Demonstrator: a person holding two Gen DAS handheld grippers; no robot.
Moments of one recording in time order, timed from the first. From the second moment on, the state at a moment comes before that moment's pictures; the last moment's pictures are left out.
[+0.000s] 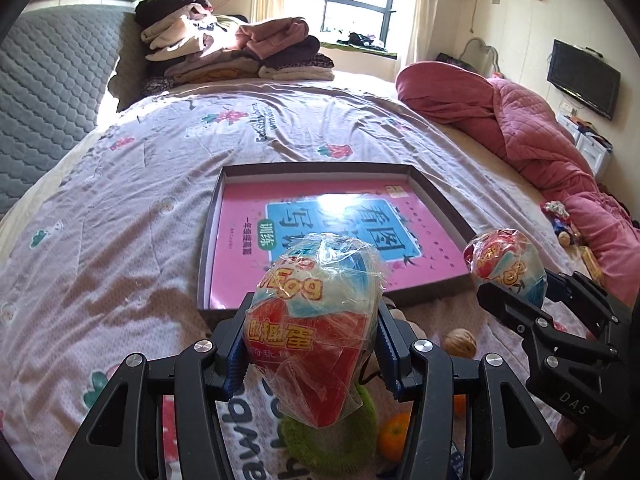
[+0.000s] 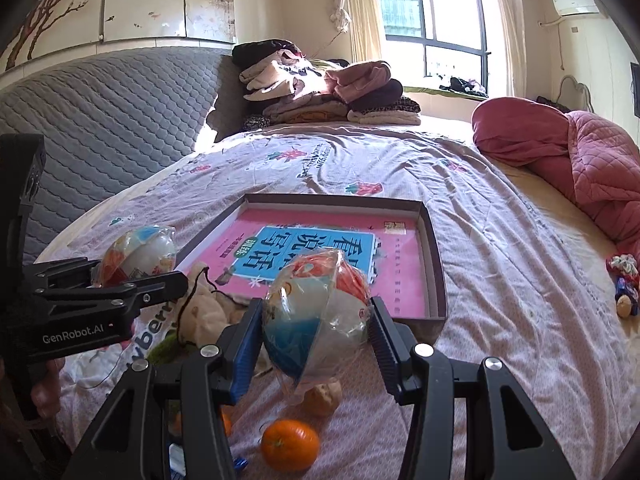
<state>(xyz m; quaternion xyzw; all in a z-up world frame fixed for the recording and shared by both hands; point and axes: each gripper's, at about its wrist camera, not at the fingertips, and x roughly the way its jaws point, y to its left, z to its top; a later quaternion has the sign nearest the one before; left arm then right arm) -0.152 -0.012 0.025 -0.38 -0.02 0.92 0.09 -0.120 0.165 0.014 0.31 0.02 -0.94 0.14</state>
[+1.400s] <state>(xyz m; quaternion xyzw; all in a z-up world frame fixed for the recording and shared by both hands) -0.253 -0.027 -0.026 -0.42 -0.02 0.91 0.07 -0.221 0.172 -0.030 0.37 0.06 -0.92 0.13</state>
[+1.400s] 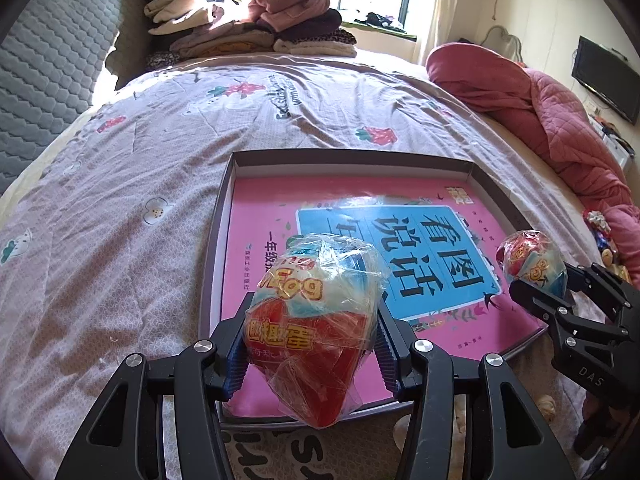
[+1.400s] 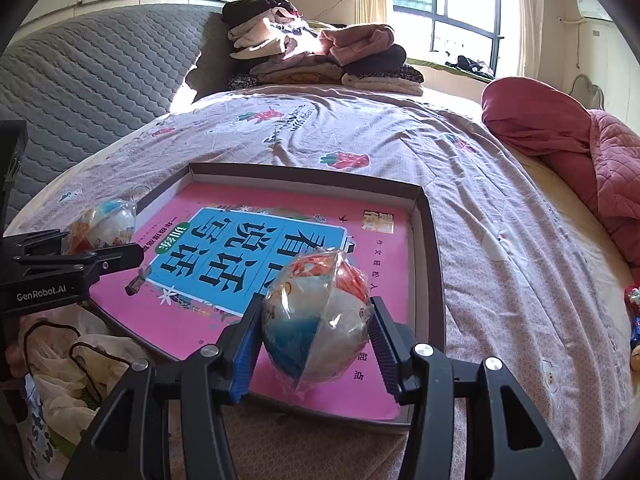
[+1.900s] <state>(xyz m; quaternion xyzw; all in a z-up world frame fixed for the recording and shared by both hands) -0.256 -0.019 -0.045 -0.44 0.00 0.90 0.07 -0.224 0.176 -0.038 0.38 0.06 -0.92 0.11</state>
